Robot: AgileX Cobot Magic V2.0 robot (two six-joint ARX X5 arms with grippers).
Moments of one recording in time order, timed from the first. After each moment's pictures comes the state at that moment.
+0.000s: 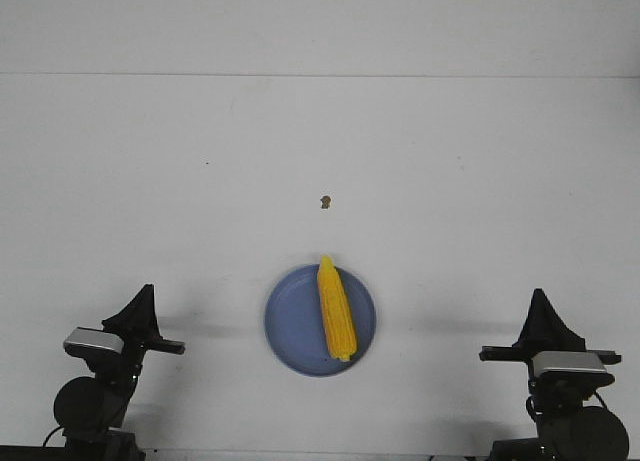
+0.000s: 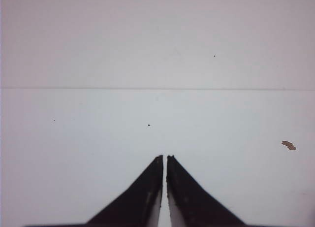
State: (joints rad) left arm -0.11 0.01 0.03 0.15 0.02 -0.04; right arm 0.06 0.01 0.34 -0.23 0.05 0.03
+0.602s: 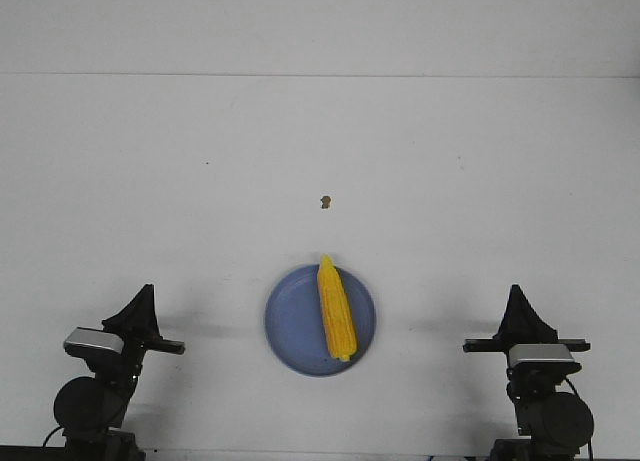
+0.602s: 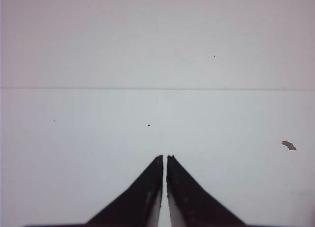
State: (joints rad) left arm -0.11 0.01 0.03 0.15 0.02 -0.04; right arm 0.01 0.00 0.05 0.08 -0.03 0.03
